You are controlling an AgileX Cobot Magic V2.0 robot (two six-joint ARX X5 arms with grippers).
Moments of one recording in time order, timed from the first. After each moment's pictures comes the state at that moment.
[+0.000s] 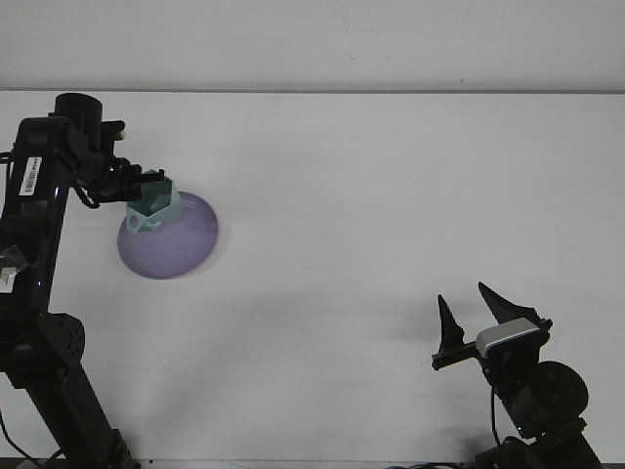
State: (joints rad) left arm 0.09 1.97 2.12 -1.28 0.15 0.05; right arm 0.31 0.33 0.49 -0.29 -0.01 0.03
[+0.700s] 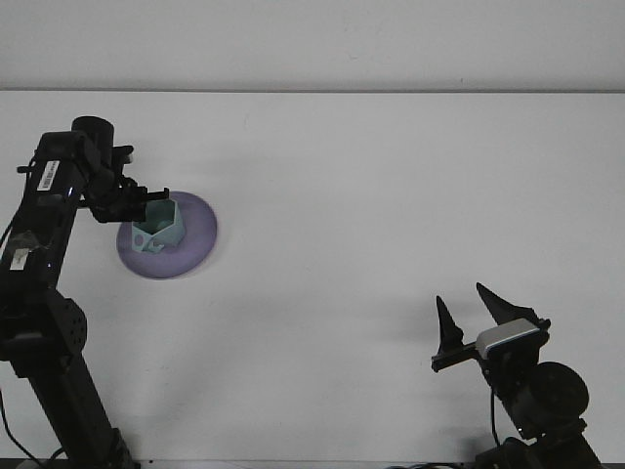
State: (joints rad) left arm 0.10 2.04 2.00 -1.21 0.14 0.05; right arm 0.31 0.33 0.49 -0.29 -0.03 0.03
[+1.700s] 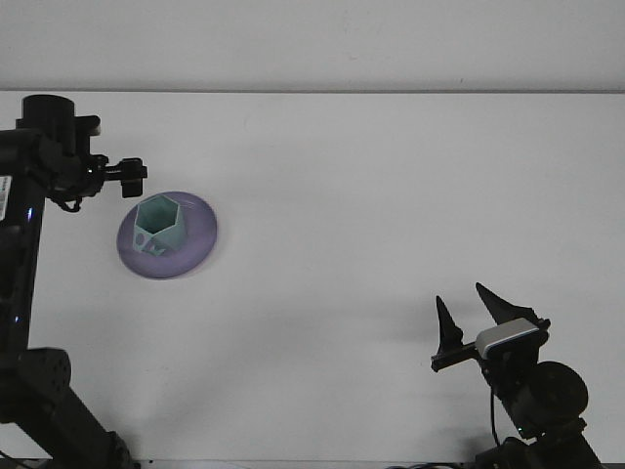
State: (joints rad) left arm 0.11 1.77 2.06 -1.18 0.14 0.04; right arm 0.31 0.33 0.49 -0.29 -0.03 0.03
